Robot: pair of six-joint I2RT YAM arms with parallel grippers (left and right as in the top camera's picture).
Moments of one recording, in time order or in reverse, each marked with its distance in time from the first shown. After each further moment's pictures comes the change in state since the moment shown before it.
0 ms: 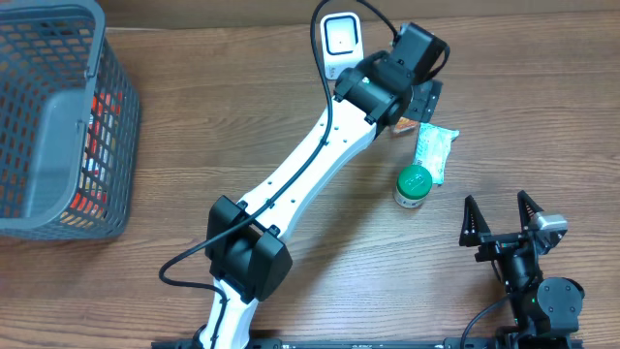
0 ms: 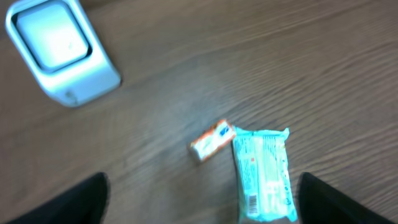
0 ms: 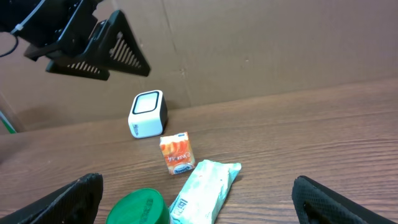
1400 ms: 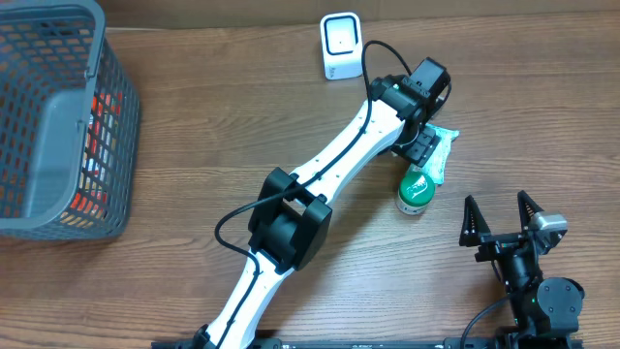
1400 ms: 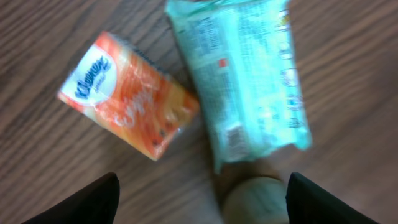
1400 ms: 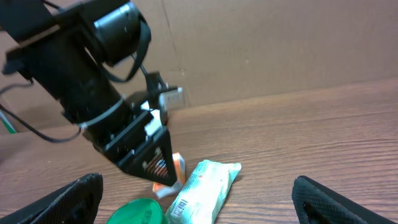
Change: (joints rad) left arm -0.020 0.296 0.138 -0.257 0.235 0.120; right arm 0.000 0.000 0.000 0.000 0.000 0.000
